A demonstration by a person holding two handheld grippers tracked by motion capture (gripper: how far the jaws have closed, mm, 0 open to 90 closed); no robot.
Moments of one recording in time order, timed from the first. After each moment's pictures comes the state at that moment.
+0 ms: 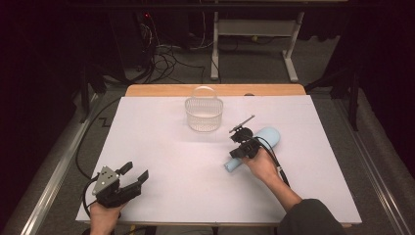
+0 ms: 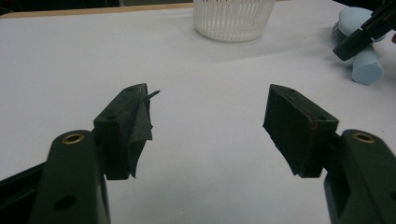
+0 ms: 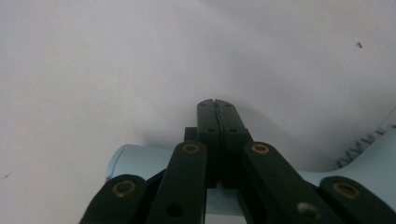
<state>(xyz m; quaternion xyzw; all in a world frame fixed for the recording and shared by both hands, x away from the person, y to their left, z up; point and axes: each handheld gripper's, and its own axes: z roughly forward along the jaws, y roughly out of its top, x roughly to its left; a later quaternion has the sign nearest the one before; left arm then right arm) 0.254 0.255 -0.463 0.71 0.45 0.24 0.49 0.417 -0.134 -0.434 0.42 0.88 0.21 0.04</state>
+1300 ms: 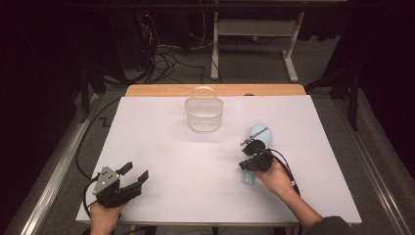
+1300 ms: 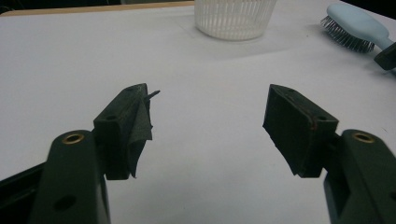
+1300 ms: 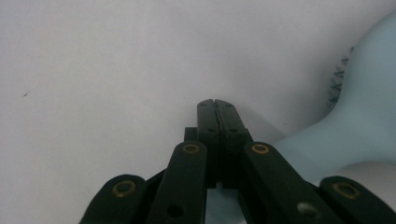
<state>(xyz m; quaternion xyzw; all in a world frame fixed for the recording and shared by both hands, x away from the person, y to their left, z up) 0.254 0.255 -0.464 0.71 0.45 0.24 0.48 0.377 -0.165 -0.434 0.41 0.89 0.22 0.04</state>
